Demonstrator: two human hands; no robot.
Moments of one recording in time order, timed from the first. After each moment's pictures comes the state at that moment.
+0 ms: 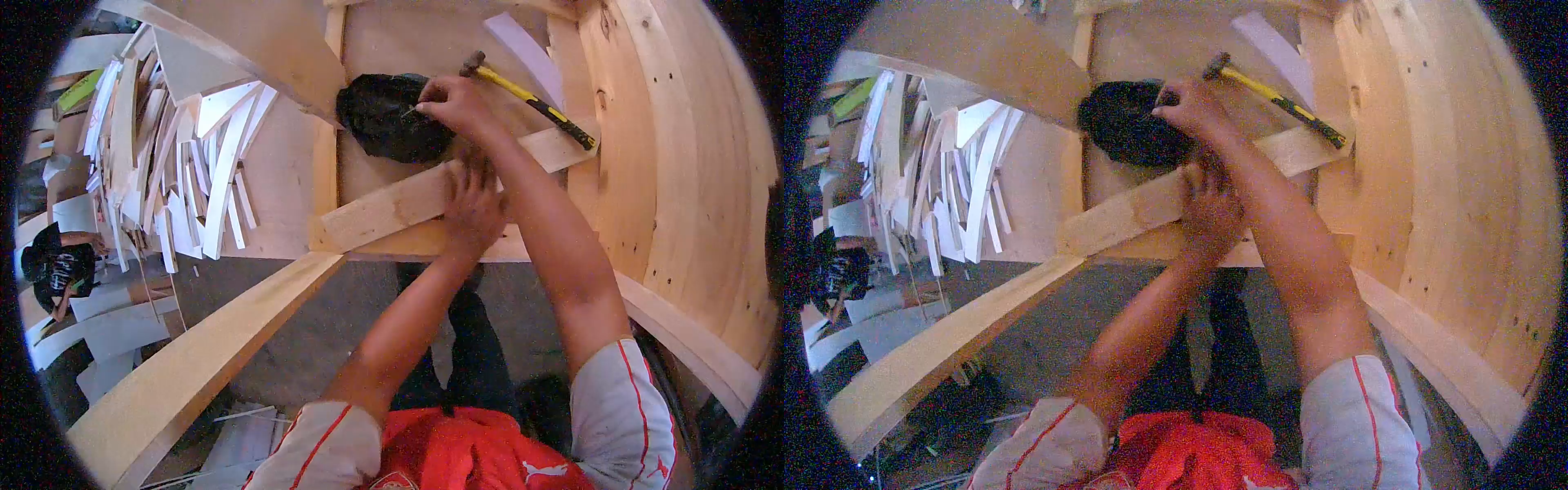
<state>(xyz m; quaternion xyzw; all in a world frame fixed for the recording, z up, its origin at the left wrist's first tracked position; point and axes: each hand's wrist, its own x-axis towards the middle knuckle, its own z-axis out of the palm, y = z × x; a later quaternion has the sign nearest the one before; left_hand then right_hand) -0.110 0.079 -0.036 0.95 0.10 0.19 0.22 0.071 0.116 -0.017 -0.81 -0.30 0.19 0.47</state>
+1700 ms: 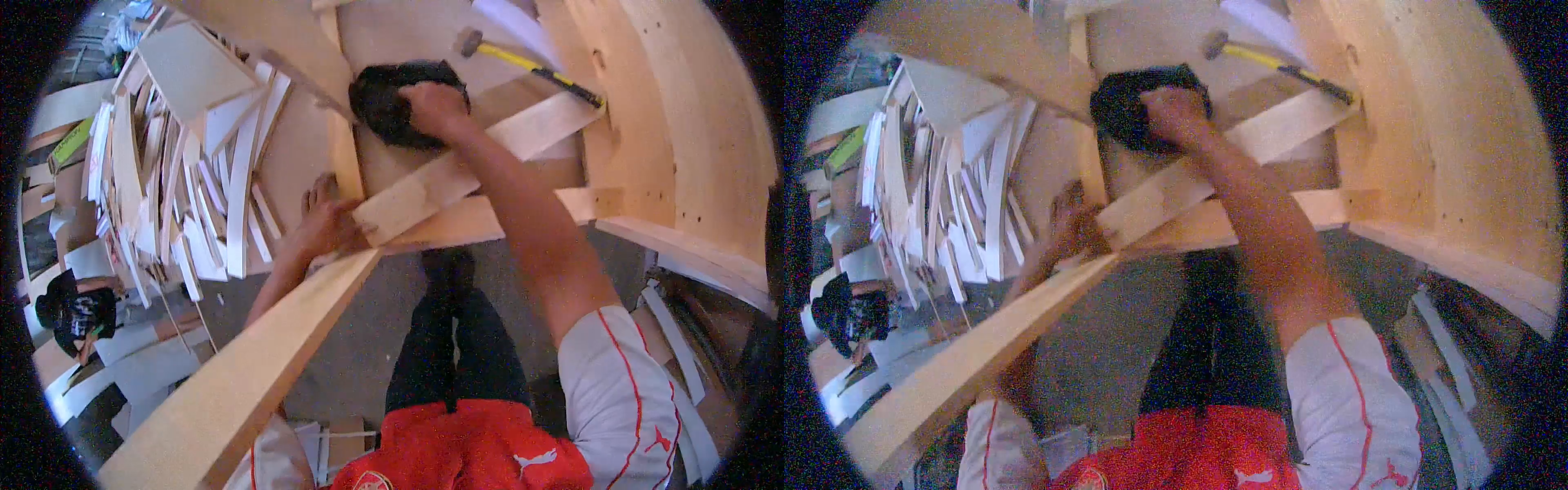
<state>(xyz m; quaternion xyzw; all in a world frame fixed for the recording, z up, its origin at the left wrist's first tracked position) -0.234 0.405 -0.028 0.97 -0.03 -0.19 0.14 0.011 0.171 -0.021 -0.92 -0.33 0.11 0.17</state>
